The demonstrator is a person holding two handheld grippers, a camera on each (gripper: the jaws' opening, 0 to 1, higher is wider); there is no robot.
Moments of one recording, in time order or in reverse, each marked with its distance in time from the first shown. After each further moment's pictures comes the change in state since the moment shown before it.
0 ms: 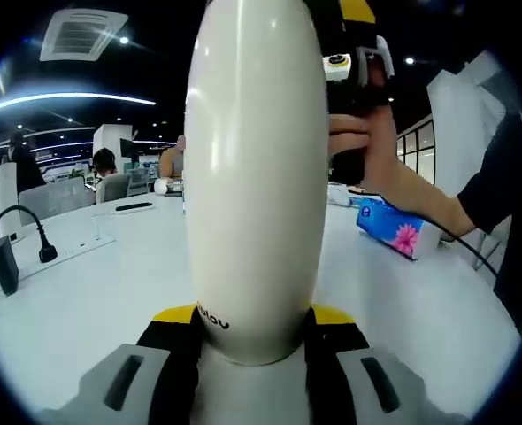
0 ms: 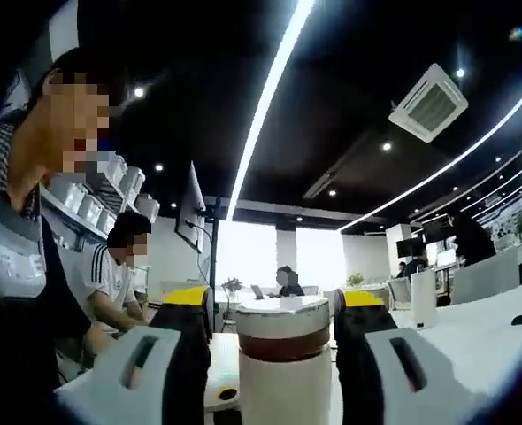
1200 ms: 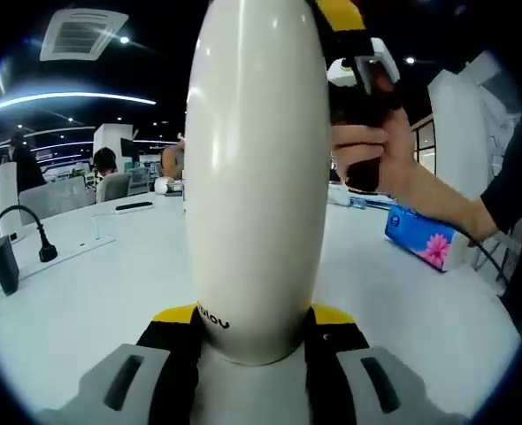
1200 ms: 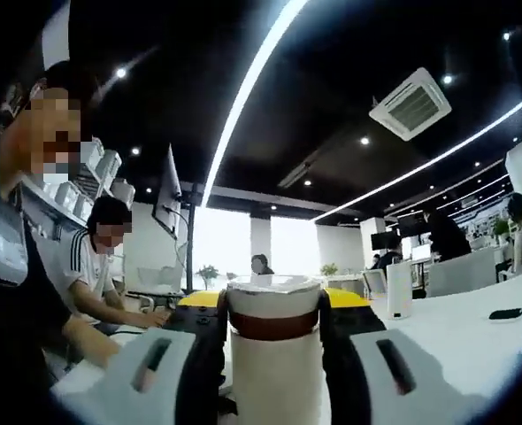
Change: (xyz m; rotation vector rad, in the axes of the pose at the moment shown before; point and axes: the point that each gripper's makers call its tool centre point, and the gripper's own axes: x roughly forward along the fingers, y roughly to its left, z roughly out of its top) left arm 0.001 -0.004 0.001 -0.001 0.004 0.002; right arm -0.006 -0.007 -0.010 0.022 0.030 -0.009
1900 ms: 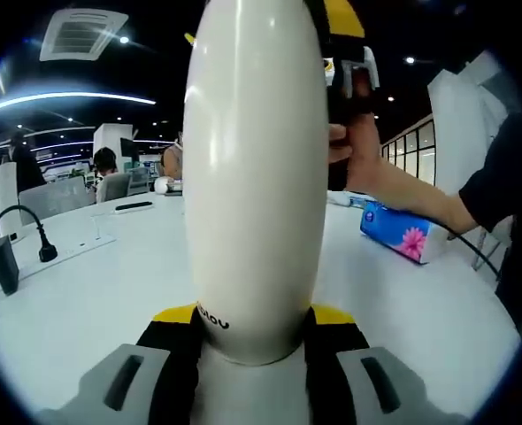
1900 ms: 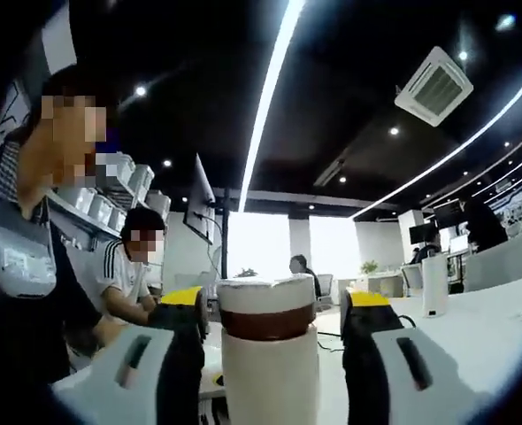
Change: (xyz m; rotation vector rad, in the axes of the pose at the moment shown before) left arm 0.001 0.001 0.000 0.001 0.000 0.000; right arm 0.006 0.009 -0.003 0.056 -0.002 0.172
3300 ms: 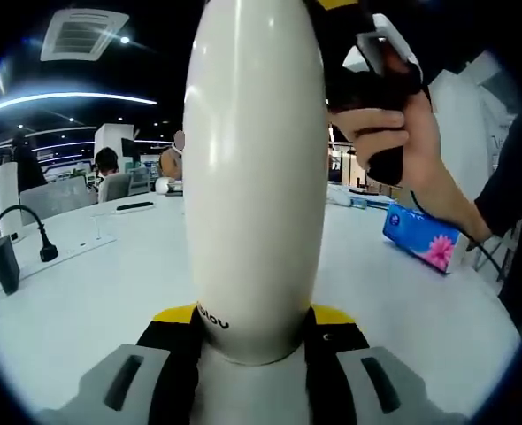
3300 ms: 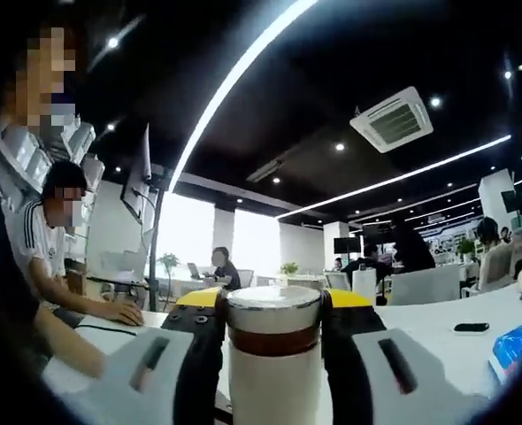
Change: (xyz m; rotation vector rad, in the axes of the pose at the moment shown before) left arm -0.001 0.000 -0.001 -0.002 -0.002 0.006; right arm 0.003 -0.008 0.006 -0.167 0.042 -0.376
